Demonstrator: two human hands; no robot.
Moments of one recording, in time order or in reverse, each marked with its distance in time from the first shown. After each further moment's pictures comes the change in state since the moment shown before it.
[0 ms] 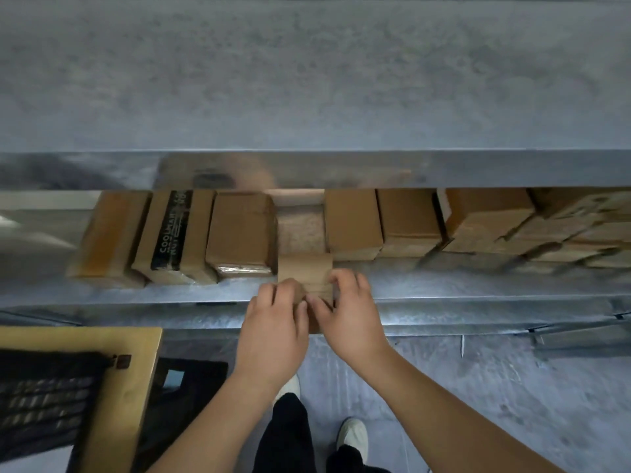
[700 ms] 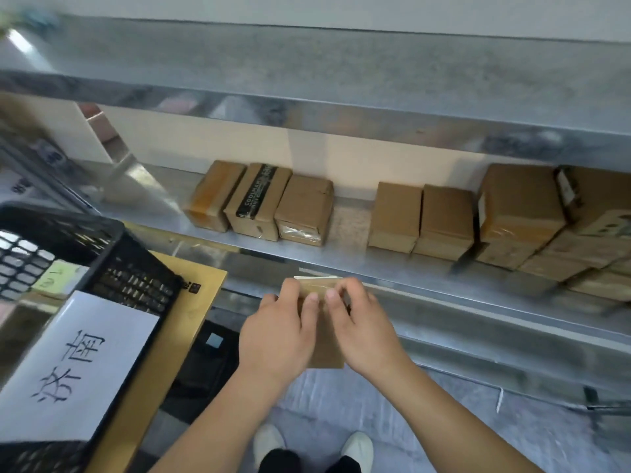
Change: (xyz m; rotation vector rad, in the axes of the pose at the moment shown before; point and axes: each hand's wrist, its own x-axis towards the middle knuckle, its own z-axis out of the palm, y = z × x) left_hand -0.125 0.047 -0.049 0.114 0.104 -0.328; right_hand -0.110 -0.015 -0.033 0.099 -0.256 -0.247
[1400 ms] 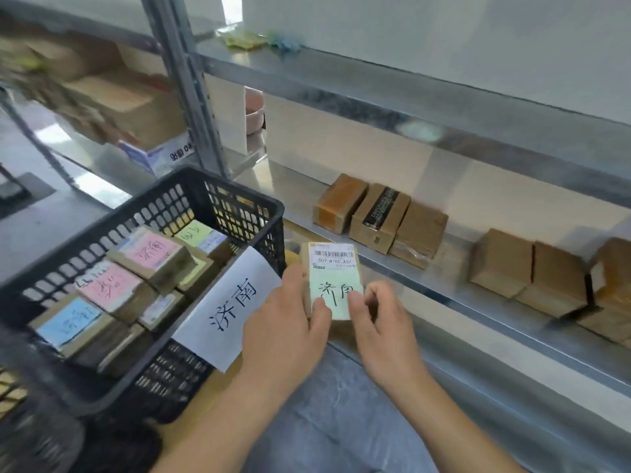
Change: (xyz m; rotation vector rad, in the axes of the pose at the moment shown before) left_hand -0.095 -0.164 -0.139 -0.259 0.298 -0.112; right_hand -0.069 -0.158 0.137 0.045 -0.013 -0.229
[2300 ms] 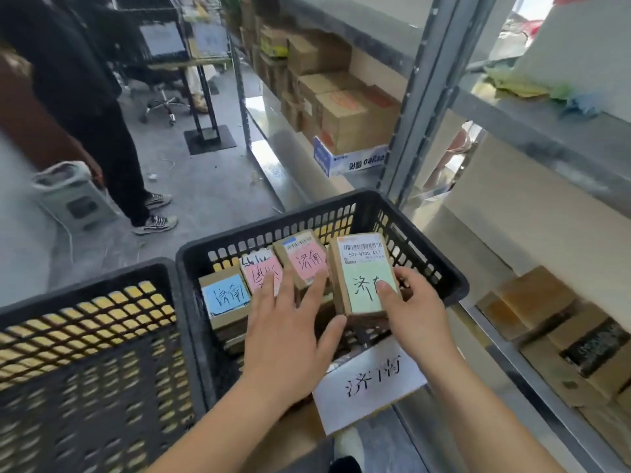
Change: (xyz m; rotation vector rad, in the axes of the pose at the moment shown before) left_hand 0.040 -0.181 -0.109 0.414 0.126 -0.415; right_hand 0.149 -0.117 0.204 0.005 -0.440 0.009
